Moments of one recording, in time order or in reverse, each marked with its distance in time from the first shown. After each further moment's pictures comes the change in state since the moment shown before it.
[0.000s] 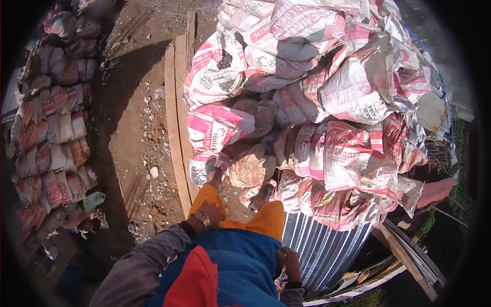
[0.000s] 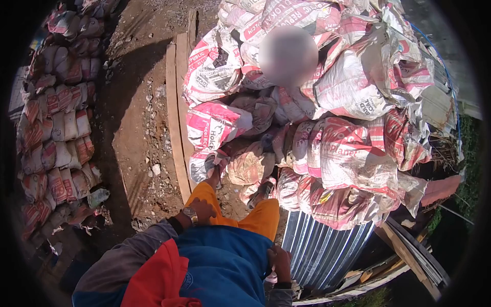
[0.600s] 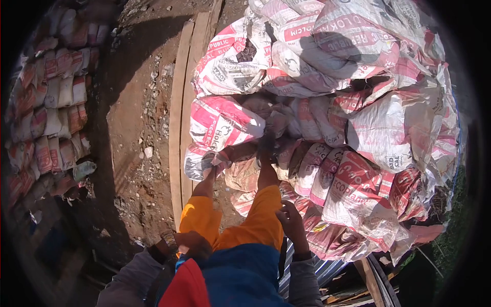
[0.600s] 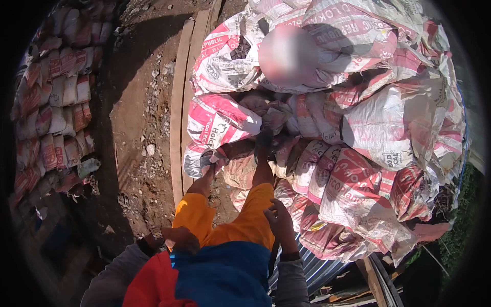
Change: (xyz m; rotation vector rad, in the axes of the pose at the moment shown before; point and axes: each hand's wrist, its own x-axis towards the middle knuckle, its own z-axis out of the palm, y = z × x) left_hand -0.004 -0.045 0.075 -0.703 -0.025 0.419; right_hand 0.236 -0.124 -0.072 0.235 -0.128 -0.289
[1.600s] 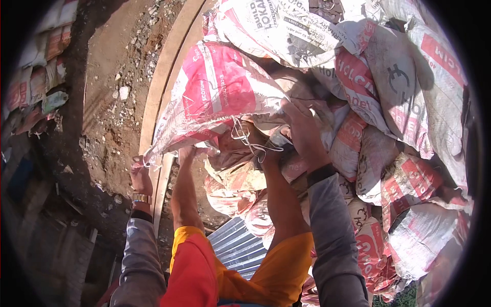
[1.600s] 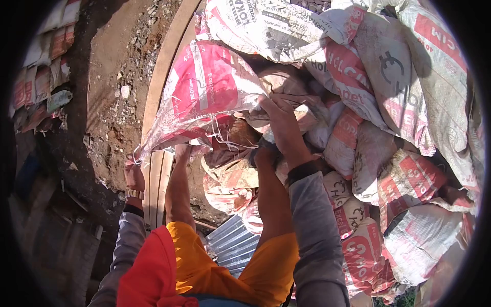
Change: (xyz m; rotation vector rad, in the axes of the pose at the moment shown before) left_hand 0.105 -0.309 -0.059 -0.771 2.056 -0.450; right_hand 0.431 -0.054 0.116 0.244 -0.369 -0.322
